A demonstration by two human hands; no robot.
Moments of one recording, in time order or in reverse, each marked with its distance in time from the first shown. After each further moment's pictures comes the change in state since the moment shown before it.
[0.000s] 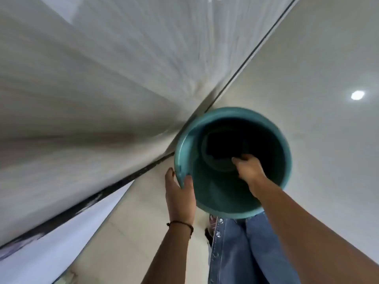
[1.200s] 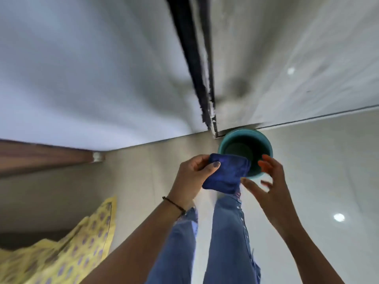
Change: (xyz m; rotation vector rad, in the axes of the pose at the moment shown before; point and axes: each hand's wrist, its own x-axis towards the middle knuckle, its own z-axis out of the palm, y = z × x) left_hand -0.360 0.069 -0.238 -0.597 -0.086 0.153; right_hand -0.487 -0.041 -0.142 -0.407 -0.381 -0.853
